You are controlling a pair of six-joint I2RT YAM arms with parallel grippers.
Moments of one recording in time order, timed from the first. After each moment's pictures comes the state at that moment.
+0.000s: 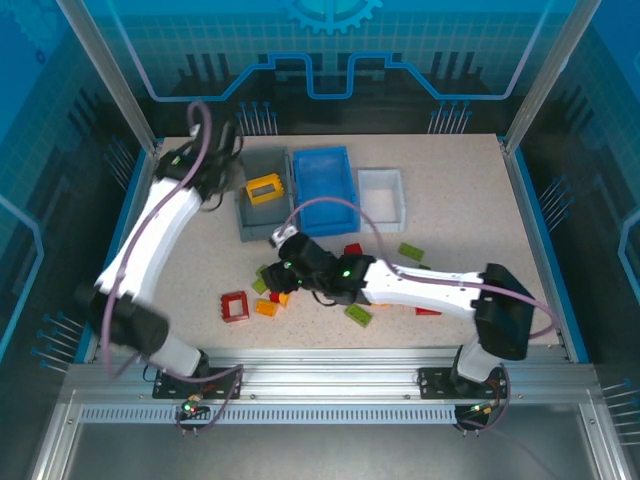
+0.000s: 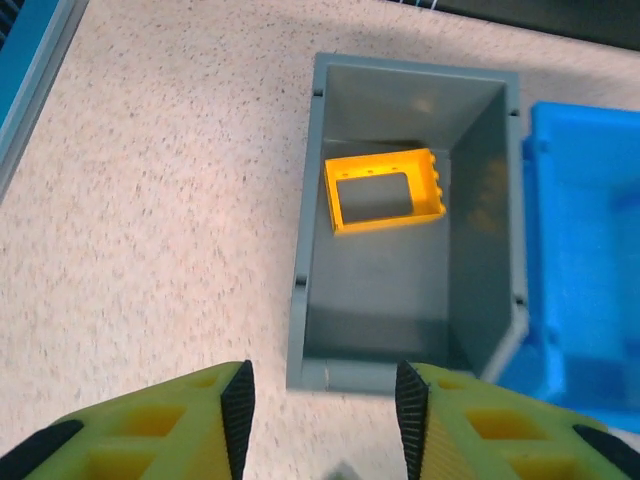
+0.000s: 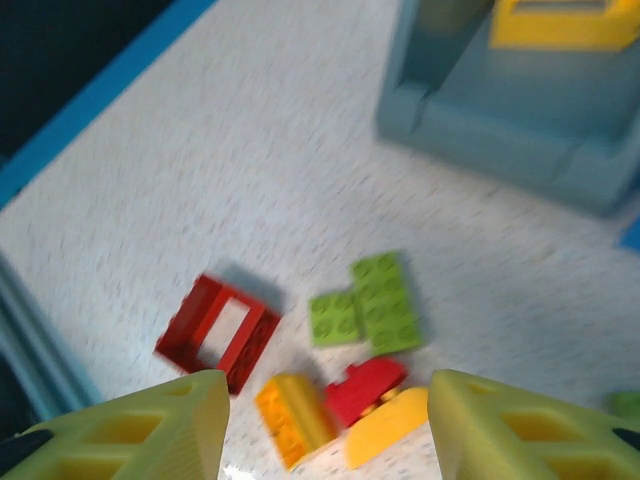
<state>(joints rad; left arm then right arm) -0.24 1.46 1.61 -1.04 -0.28 -0.49 1.14 1.67 1.24 -0.27 0.17 0.47</state>
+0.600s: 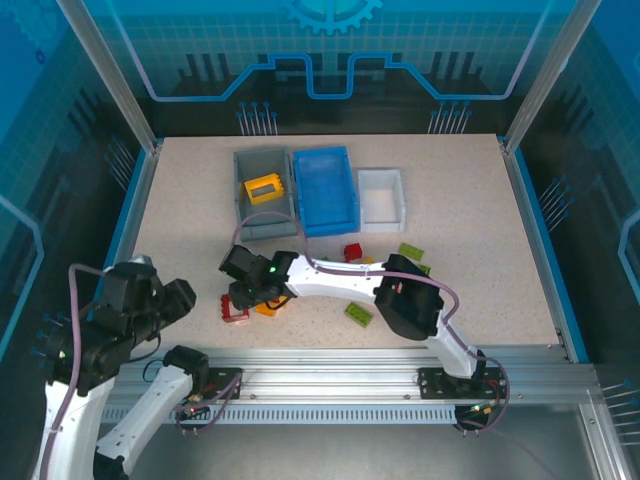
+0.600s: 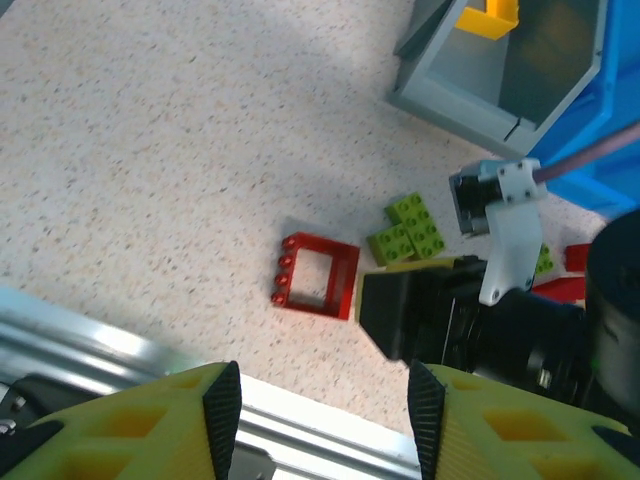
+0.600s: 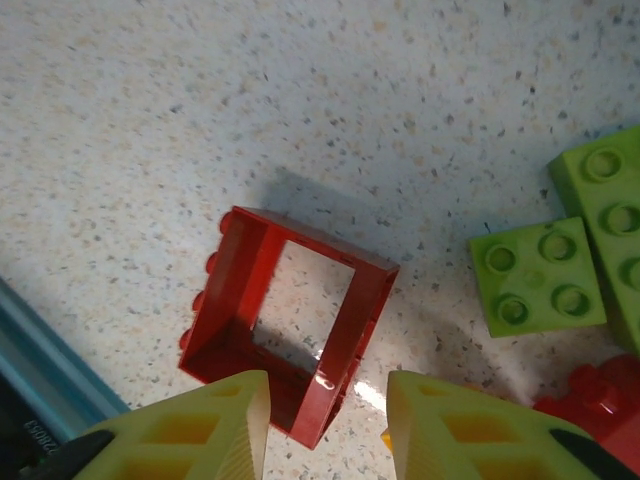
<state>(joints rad) -0.24 0.55 1.17 -1.53 -0.15 -0.78 1.18 2.20 1.80 -0.64 0.02 0.69</state>
